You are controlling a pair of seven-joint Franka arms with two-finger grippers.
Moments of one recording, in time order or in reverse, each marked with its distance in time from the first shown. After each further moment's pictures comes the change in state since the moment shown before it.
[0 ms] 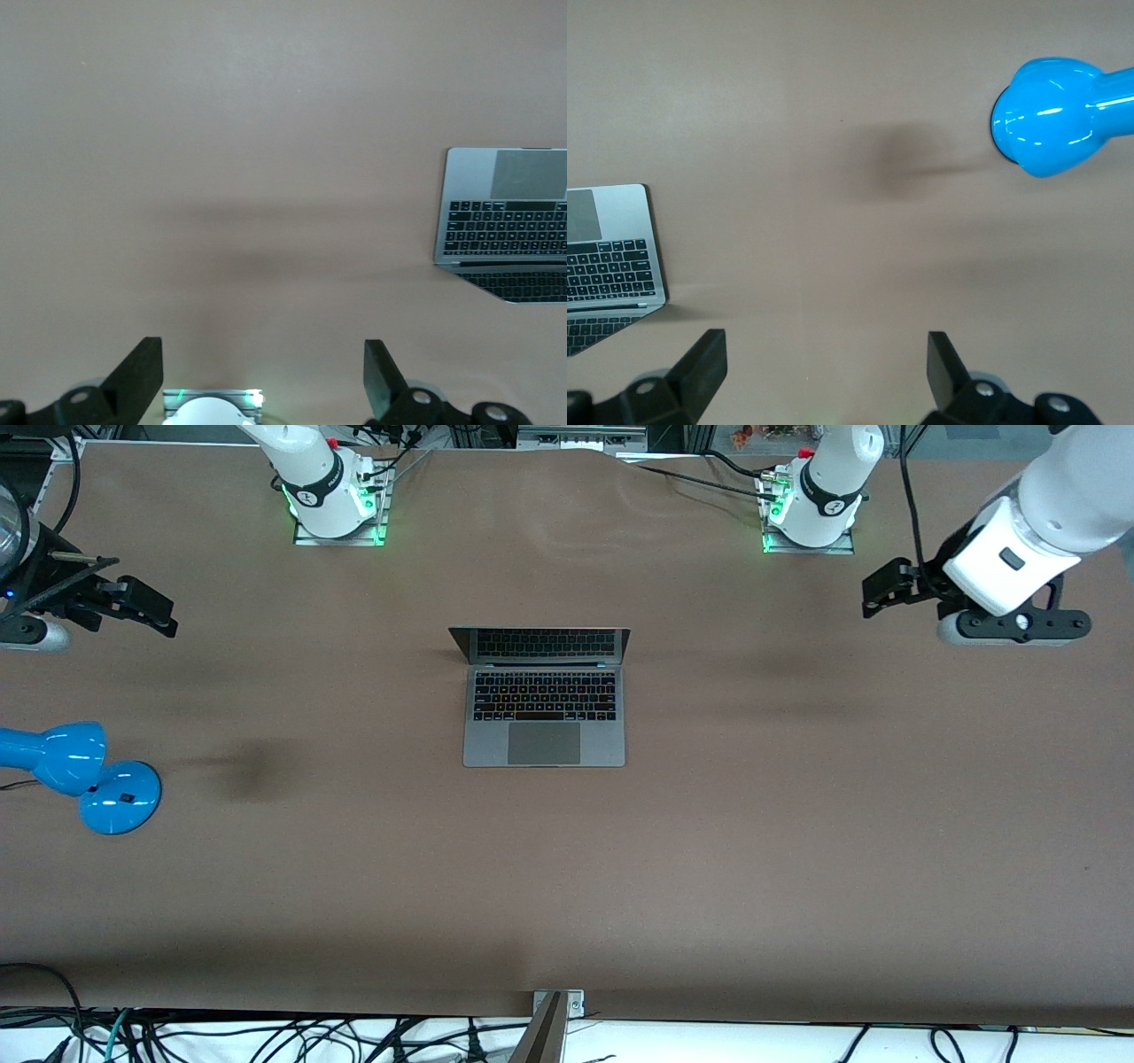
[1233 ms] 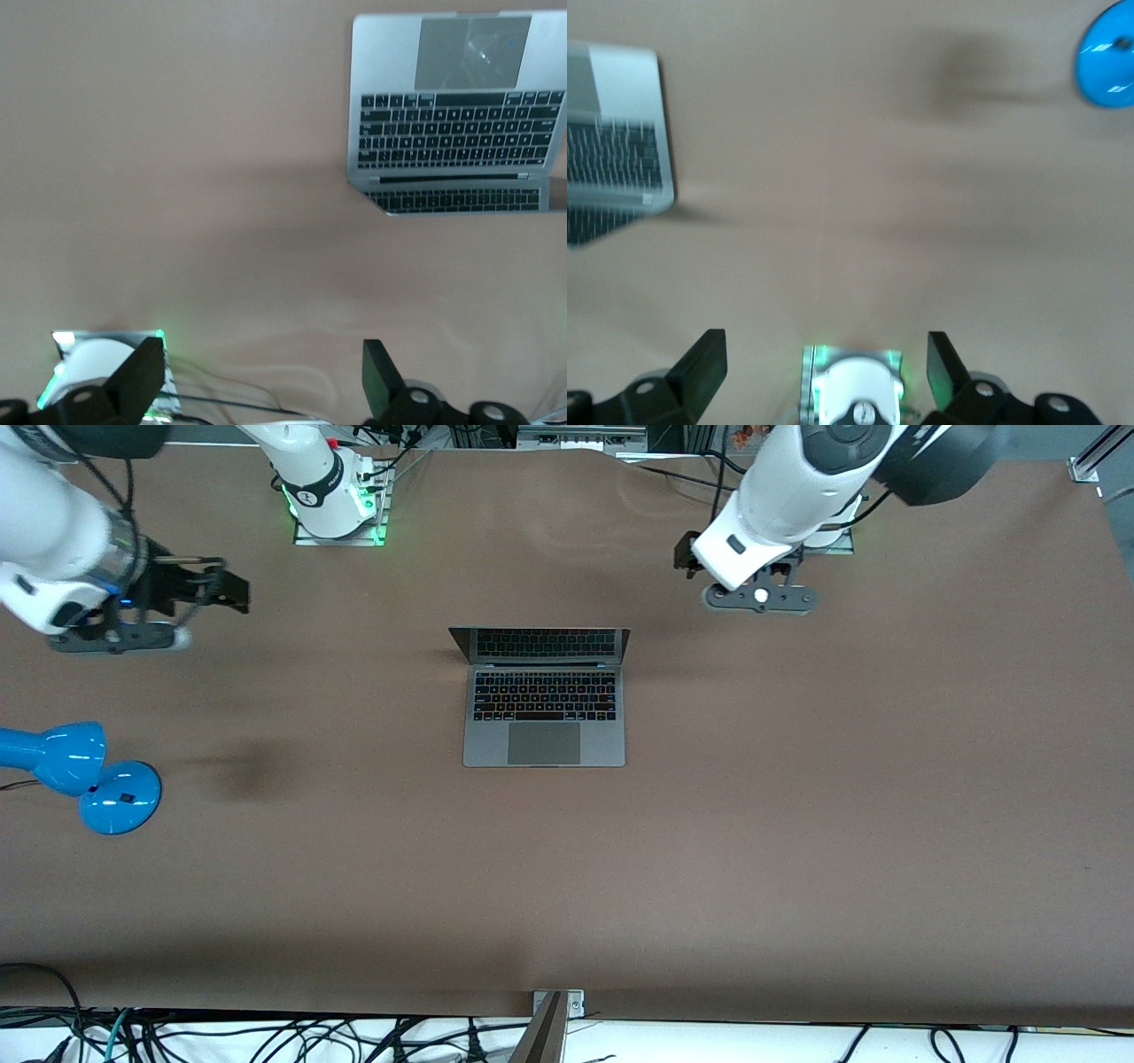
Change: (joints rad) left arm -0.006 0.065 -0.383 -0.147 -0.095 0.088 -0.352; right arm 0.107 0.056 0.074 -0.010 0.008 -0.205 -0.013
